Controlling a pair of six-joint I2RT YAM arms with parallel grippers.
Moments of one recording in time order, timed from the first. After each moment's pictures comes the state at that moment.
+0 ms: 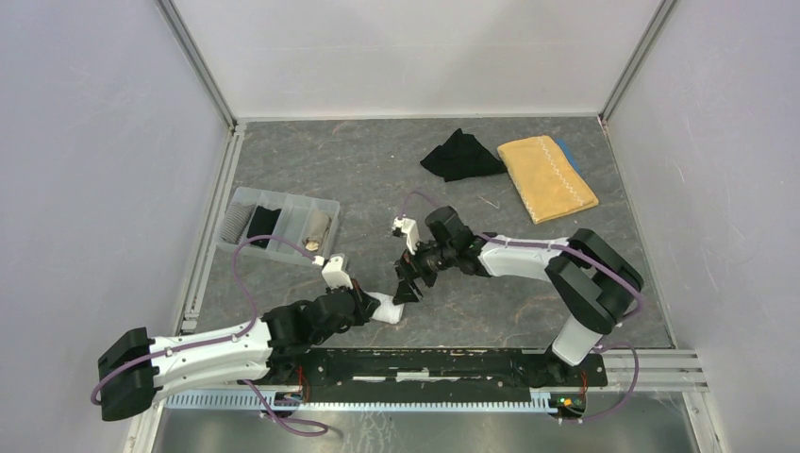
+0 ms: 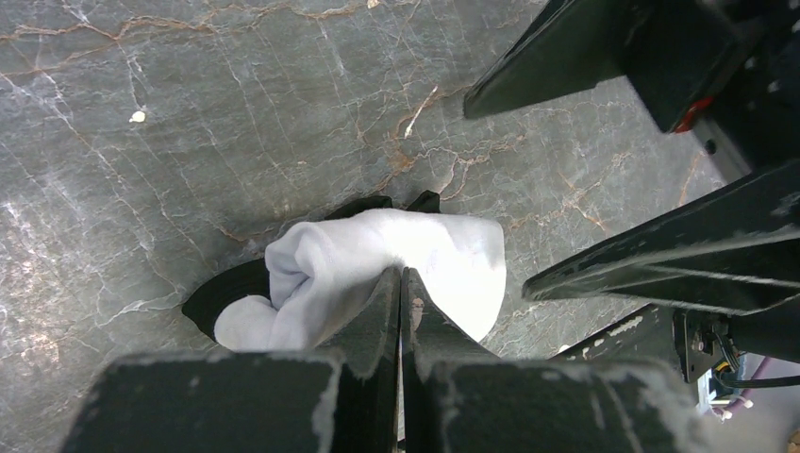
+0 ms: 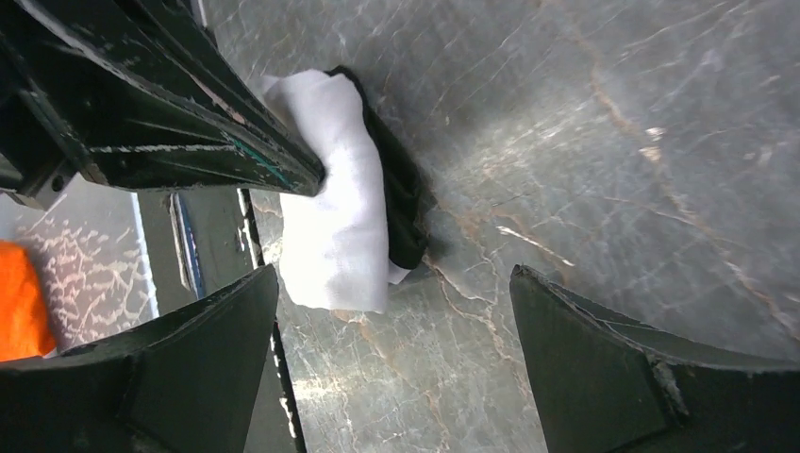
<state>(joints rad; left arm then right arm) -1.13 0.74 0.20 -0.10 -0.44 -1.02 0.79 1.66 0.83 0.06 -0.67 0.08</state>
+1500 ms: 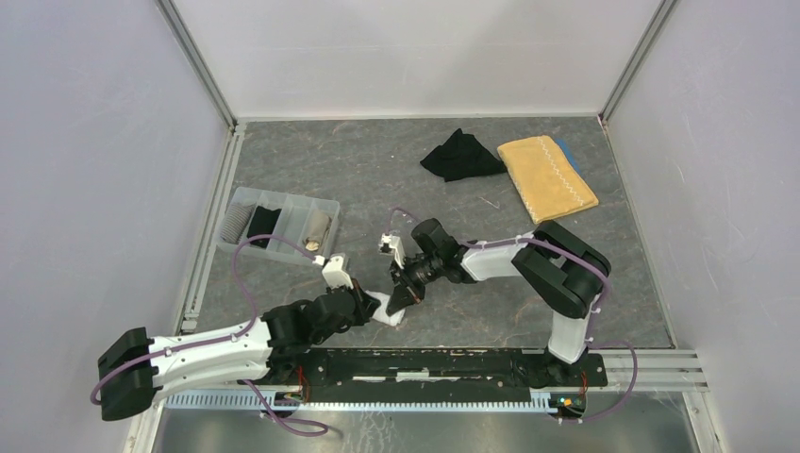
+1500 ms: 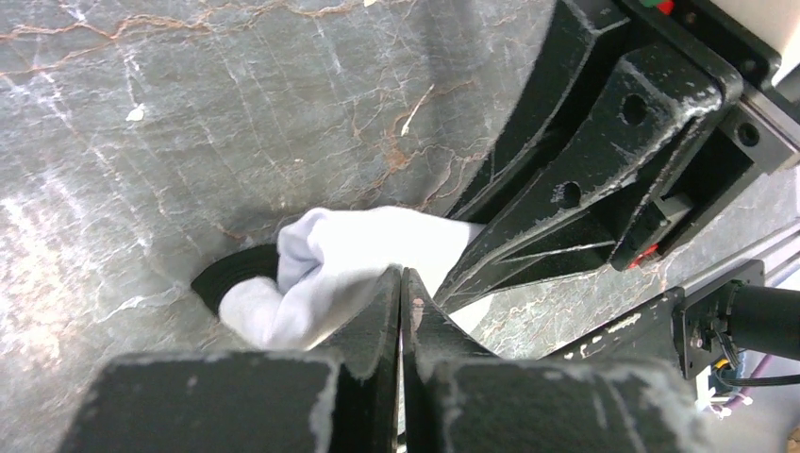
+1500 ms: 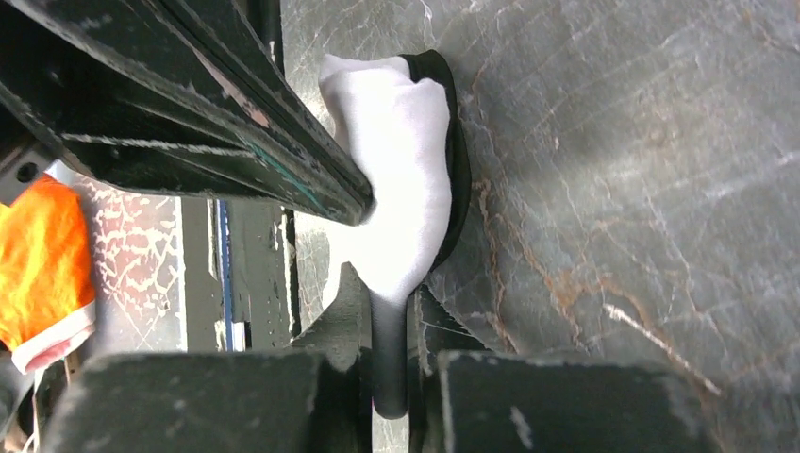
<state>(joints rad) -1.13 0.74 0.20 -0.10 -0.44 -1.02 0.86 1.87 0.87 0.18 -0.85 0.07</state>
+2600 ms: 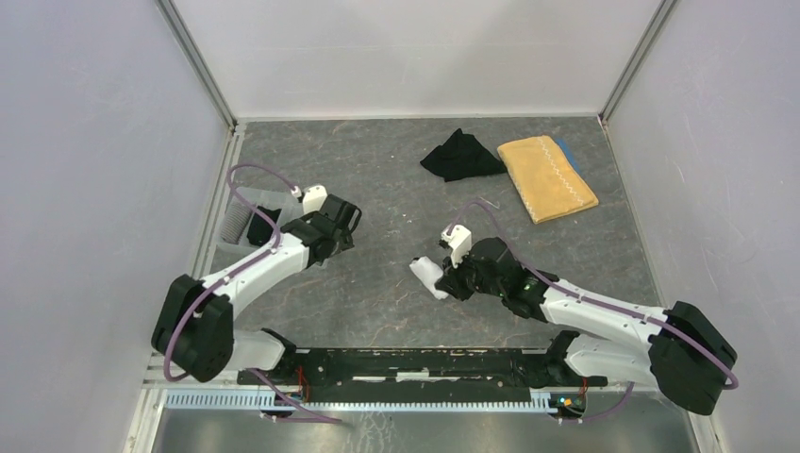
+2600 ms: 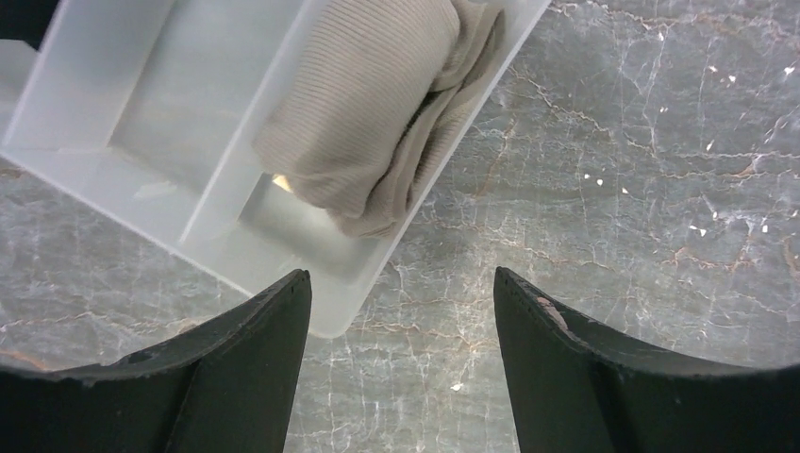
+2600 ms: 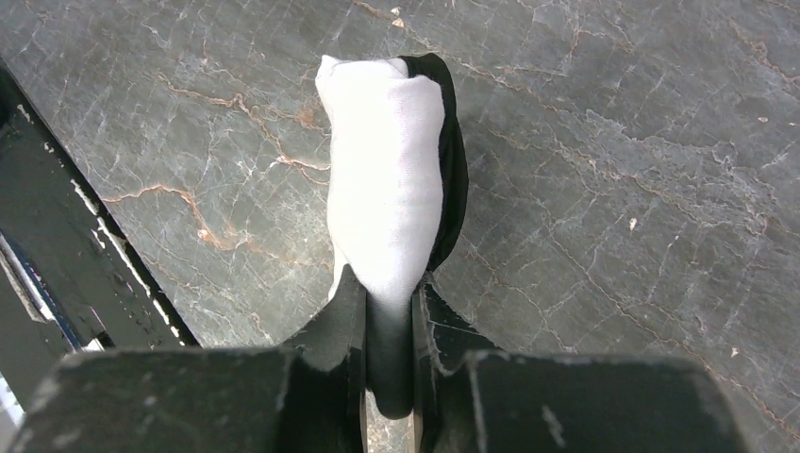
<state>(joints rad) -0.53 1.30 0.81 -0.57 -0.56 -0.76 0.87 1.11 0.48 0.03 -0.11 0.15</state>
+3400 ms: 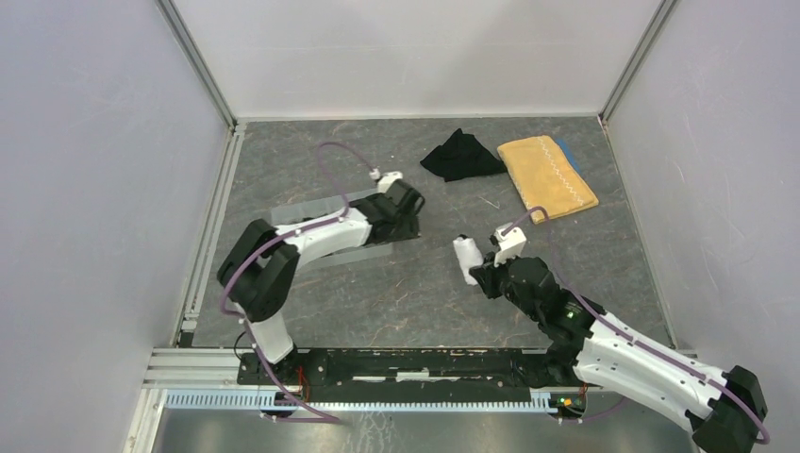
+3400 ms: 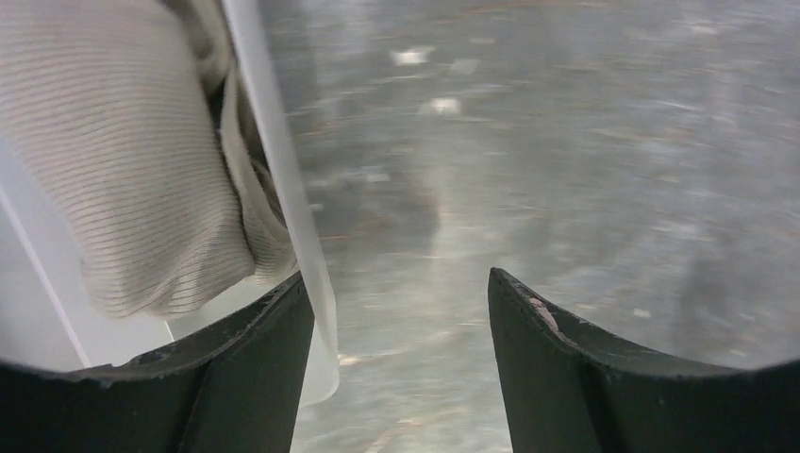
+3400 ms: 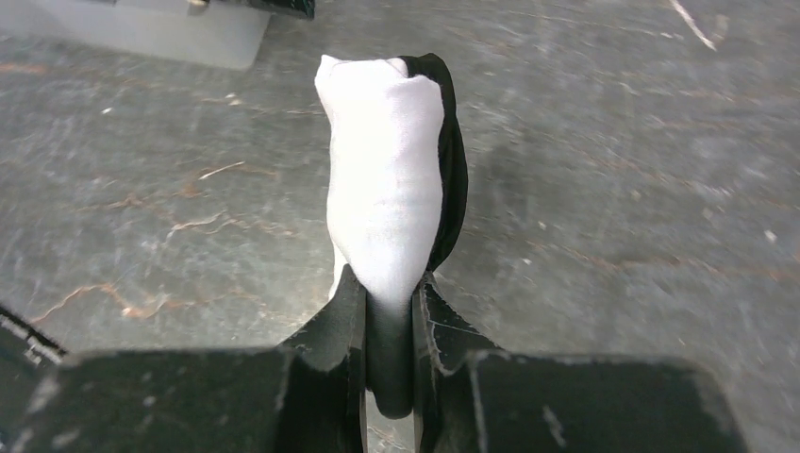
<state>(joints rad) -0.71 1.72 1.10 -0.39 -0.32 -0.73 0.87 0.68 0.37 -0.14 0.24 0.29</state>
